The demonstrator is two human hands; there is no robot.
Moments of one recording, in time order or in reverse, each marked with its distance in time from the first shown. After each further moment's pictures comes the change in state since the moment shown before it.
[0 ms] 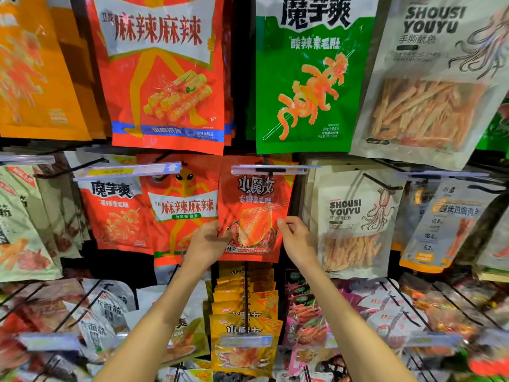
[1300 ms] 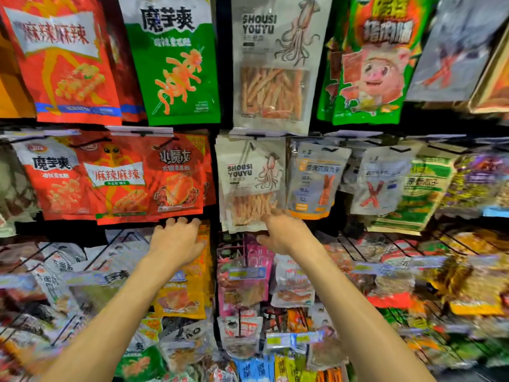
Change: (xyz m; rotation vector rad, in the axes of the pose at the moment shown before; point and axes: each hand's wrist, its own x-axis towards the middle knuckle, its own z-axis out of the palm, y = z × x) left_hand -0.178 0.137 0.070 0.972 -0.125 0.120; right_hand -0.123 0.000 -0.226 -1.136 -0.447 -0.247
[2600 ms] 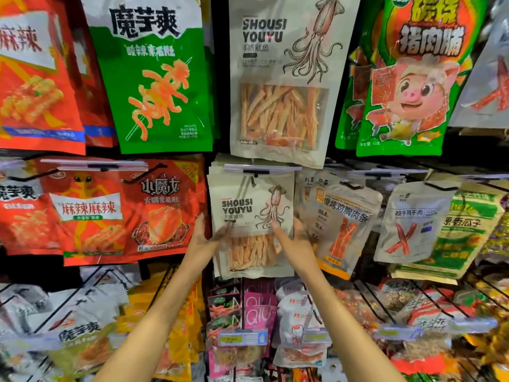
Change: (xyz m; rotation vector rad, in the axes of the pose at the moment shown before) left_hand 0.138 0.047 0.040 -1.554 0.166 -0.024; right_hand 0.109 0.059 0.033 1.249 0.435 0.137
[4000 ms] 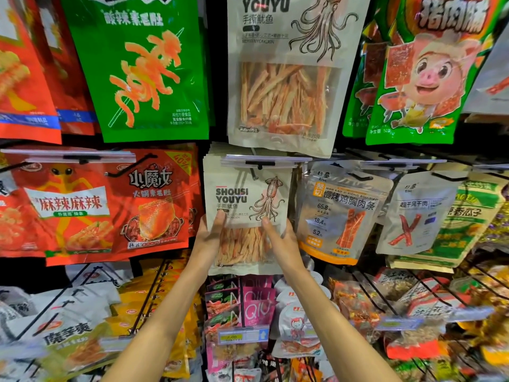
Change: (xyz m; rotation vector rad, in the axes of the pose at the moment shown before) left_hand 0.011 -0.011 0.020 -0.091 0.044 -0.096; right_hand 0.008 0.020 0.036 0.231 0.046 0.069
